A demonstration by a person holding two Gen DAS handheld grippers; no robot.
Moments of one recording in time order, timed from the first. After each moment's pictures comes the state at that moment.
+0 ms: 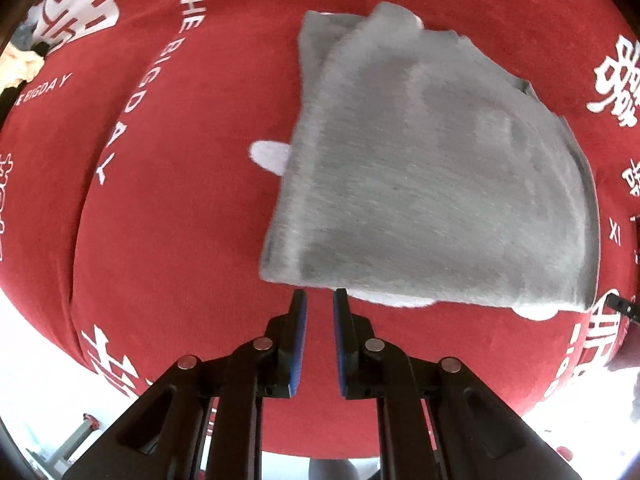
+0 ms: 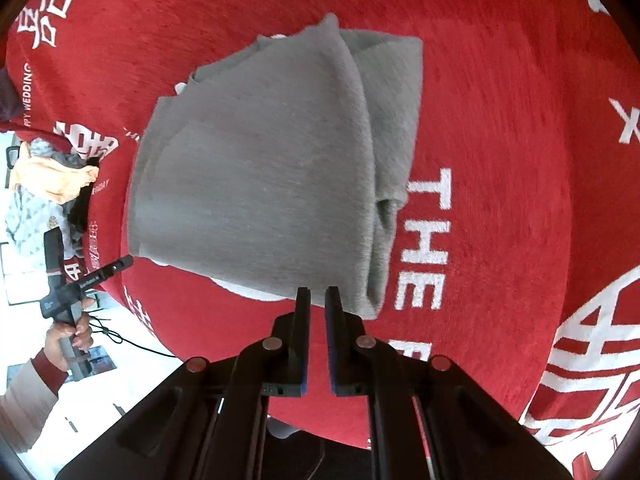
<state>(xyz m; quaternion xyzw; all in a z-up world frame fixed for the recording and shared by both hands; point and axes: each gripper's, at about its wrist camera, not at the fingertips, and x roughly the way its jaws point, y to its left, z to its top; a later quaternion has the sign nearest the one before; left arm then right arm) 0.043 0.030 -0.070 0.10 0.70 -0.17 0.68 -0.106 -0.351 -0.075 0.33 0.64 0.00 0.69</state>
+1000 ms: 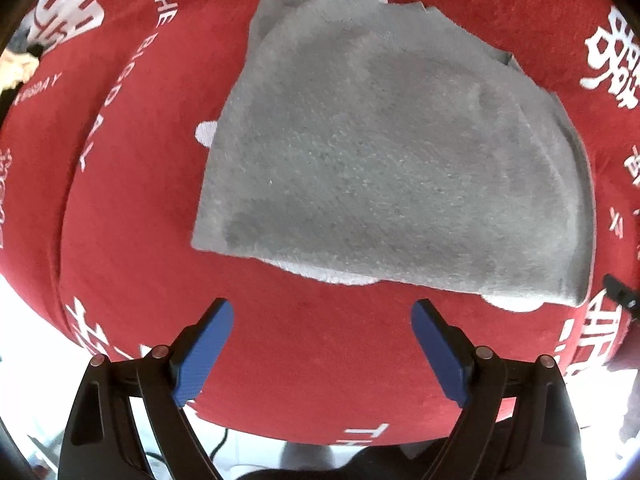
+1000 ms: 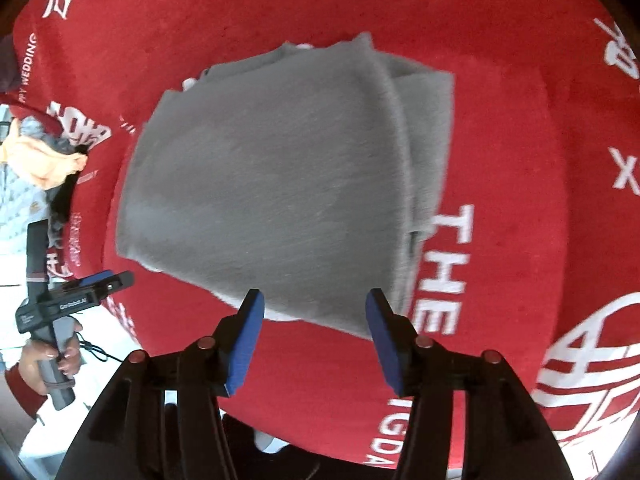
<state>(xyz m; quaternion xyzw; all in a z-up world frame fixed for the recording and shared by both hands) 0.019 -0.006 -0.068 0.09 0.72 -0.16 0.67 -0.091 -0.324 -0.068 0.29 0.63 -0.02 0.72</state>
